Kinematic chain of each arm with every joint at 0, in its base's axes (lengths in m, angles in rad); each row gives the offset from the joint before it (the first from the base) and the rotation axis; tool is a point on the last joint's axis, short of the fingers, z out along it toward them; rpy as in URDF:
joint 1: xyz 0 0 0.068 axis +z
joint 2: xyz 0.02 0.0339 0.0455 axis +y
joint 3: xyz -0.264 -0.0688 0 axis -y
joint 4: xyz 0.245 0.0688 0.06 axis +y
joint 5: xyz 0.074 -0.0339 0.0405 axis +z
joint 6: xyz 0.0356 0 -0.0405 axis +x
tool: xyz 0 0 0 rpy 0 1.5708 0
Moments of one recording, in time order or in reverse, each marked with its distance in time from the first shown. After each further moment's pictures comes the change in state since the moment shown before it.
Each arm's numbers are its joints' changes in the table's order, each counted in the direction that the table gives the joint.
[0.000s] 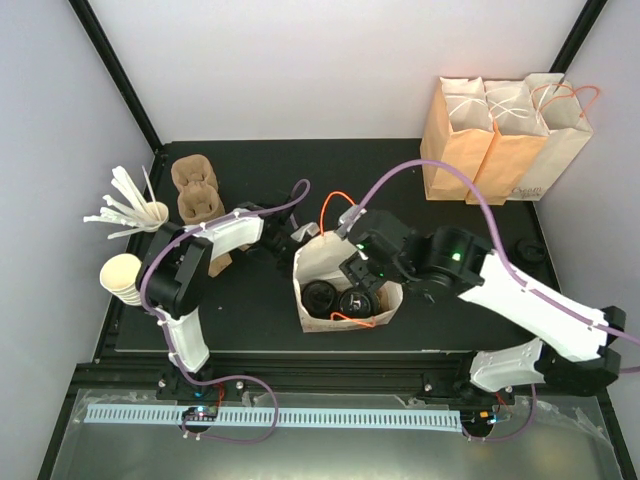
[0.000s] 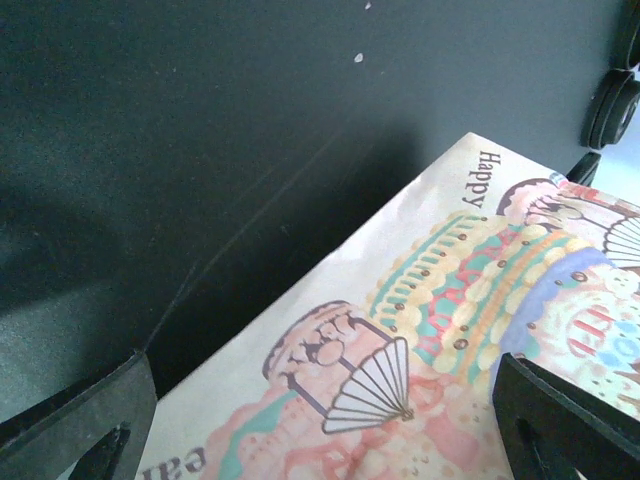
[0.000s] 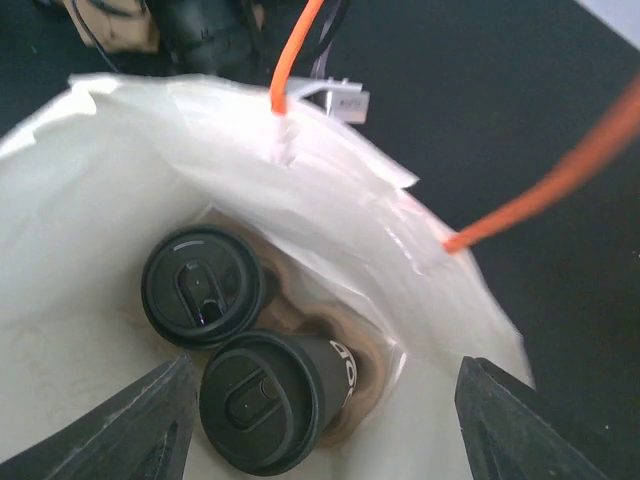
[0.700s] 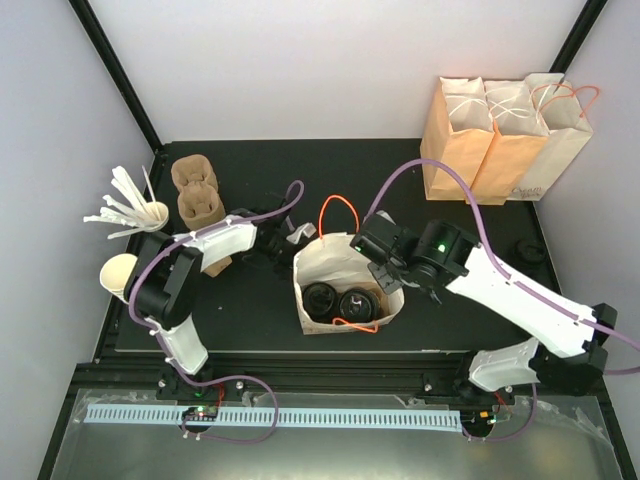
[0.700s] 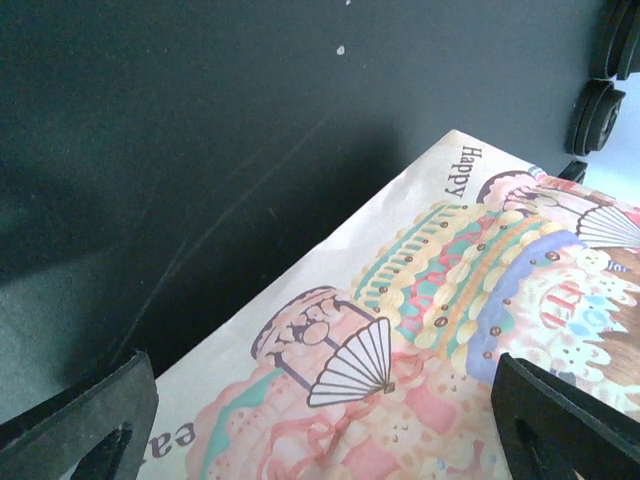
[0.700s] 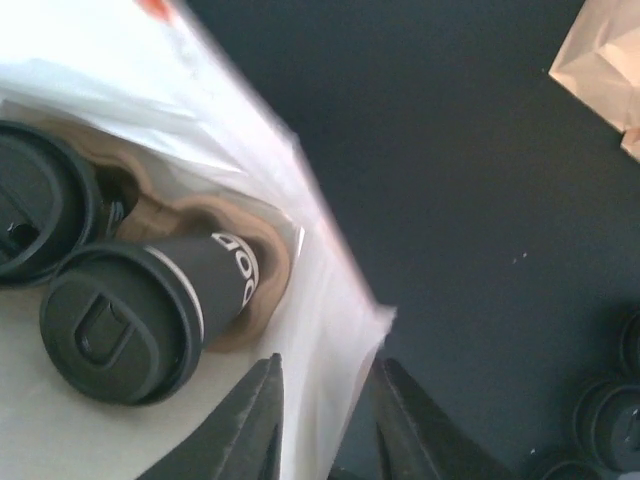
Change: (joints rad) left arm 0.000 -0.077 -0.082 -0.069 0.007 -0.043; right arm -0.068 -0.004 -0.037 0.241 -0.090 0.190
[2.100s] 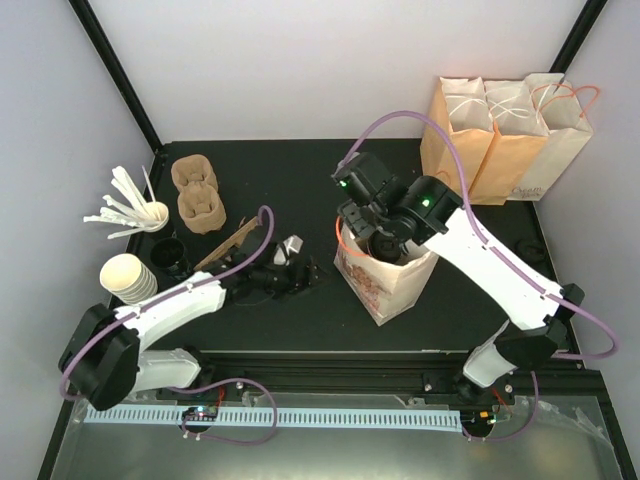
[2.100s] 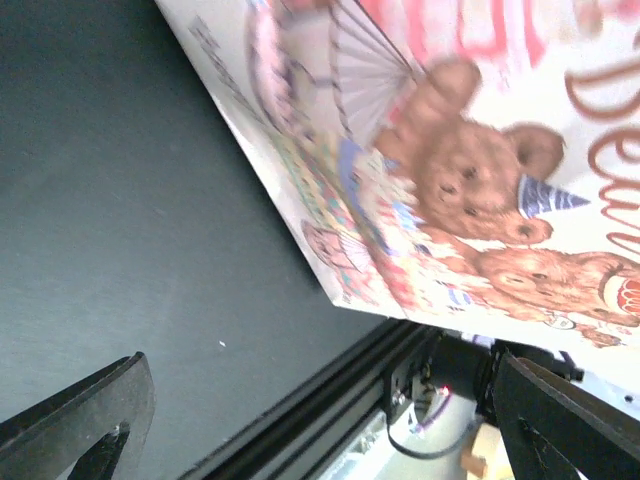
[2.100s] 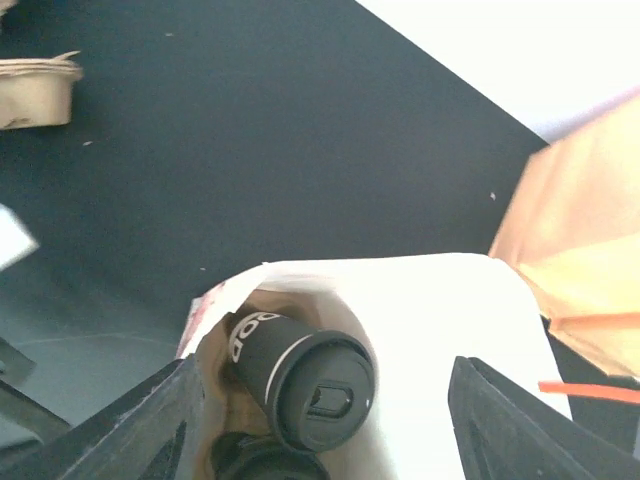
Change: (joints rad) left arm -0.206 -0.515 -0.441 -0.456 0.227 -0.555; right arm -0.135 0.256 0.348 -0.227 -0.034 -0.324
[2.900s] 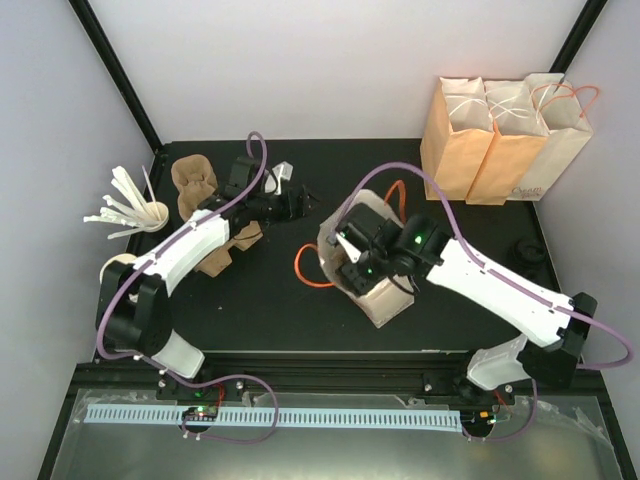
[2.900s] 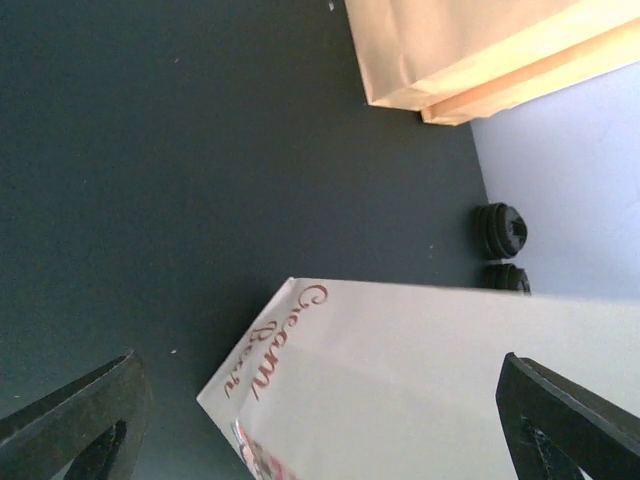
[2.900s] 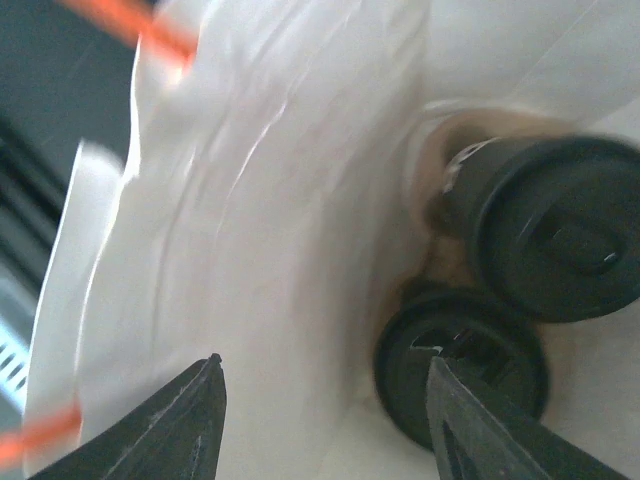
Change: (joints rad) left arm 0.285 0.270 0.500 0.137 0.009 0.364; right arm 0.044 -0.145 -0.344 0.010 0.359 0.126
